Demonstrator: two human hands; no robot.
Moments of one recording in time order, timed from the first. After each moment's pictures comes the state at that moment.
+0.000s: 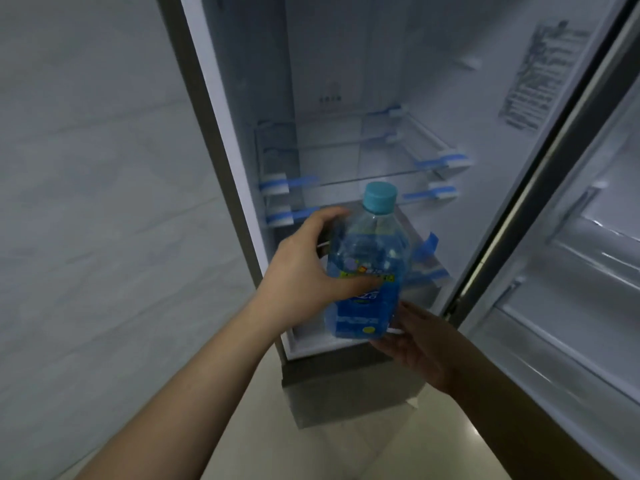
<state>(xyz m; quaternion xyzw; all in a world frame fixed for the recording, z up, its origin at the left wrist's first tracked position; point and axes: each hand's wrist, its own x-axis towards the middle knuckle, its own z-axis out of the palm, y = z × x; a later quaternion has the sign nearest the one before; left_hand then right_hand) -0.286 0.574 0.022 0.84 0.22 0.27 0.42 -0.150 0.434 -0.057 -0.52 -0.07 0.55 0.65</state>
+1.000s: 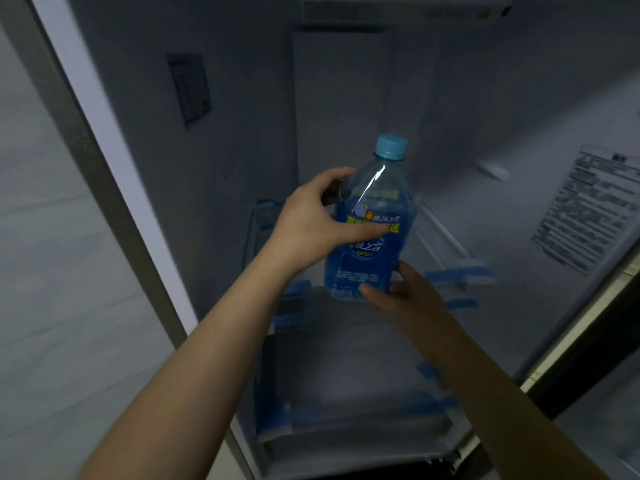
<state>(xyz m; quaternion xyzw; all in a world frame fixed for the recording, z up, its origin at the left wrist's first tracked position) -0.120 0.730 0.107 0.79 0.22 0.38 0.43 0.001 0.603 0.024 -0.64 -0.40 0.31 0.58</state>
